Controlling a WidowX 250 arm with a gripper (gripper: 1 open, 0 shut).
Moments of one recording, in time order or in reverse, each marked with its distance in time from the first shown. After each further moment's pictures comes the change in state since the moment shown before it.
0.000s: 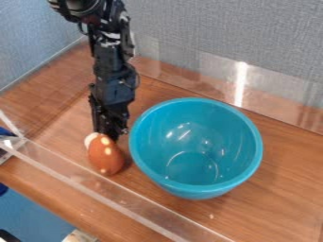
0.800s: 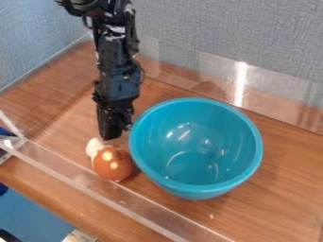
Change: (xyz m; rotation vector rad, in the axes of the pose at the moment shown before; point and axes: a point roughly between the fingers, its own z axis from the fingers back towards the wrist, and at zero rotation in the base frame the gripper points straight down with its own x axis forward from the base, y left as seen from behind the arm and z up) arm 0.000 -0.004 0.010 -0.017 0.000 -0.003
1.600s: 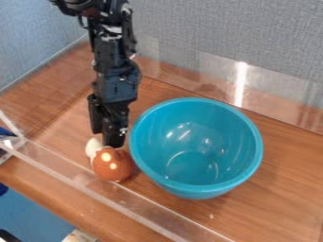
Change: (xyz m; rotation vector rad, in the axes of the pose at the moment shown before) arm -0.010 -0.009 0.009 0.001 -0.003 -0.068
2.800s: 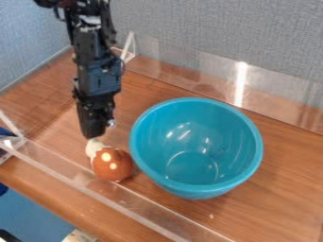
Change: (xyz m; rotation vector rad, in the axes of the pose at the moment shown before) arm -0.017 0.006 0.013 -0.030 -0.028 0.119
